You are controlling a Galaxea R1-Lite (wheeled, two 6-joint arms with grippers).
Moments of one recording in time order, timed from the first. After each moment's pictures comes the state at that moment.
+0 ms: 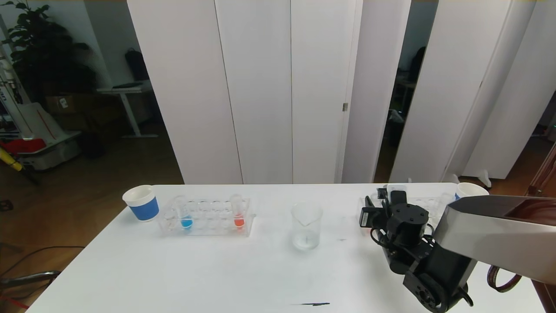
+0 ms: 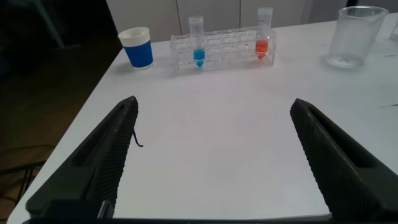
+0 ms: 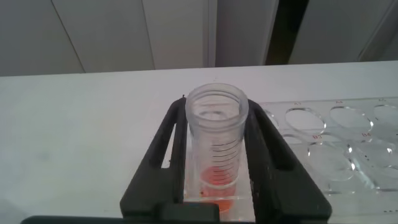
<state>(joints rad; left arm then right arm) 0.00 0.00 0.00 0.00 -0.02 0.09 0.43 2.40 -0.77 -1.56 -0.50 0.07</state>
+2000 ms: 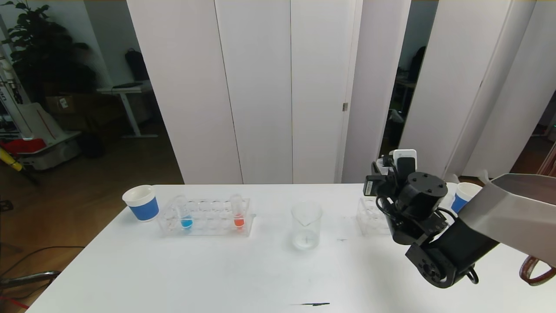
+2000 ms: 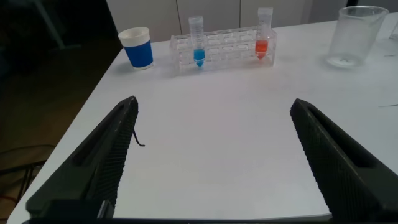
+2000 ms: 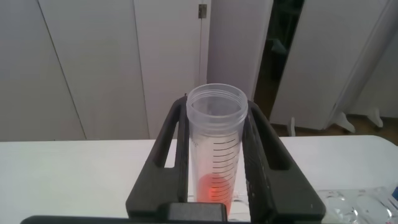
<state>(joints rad) 0.00 0.00 0.00 0.00 -0.02 0.09 0.43 2.26 -0.88 -1.52 -0.51 -0.09</state>
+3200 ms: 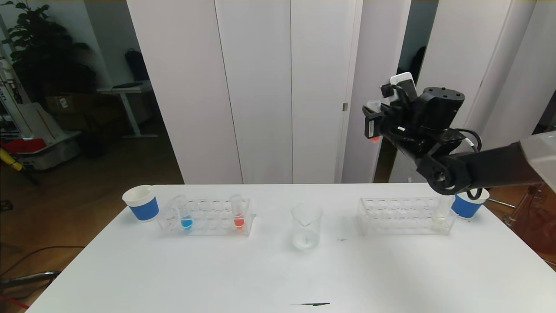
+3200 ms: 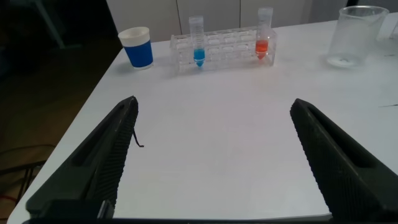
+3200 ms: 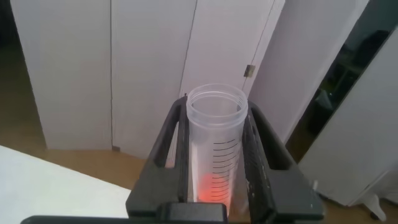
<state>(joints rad) 0.00 0.00 0.00 0.00 -0.02 0.09 0.30 2.17 -1.48 -0.84 -0.09 -0.20</state>
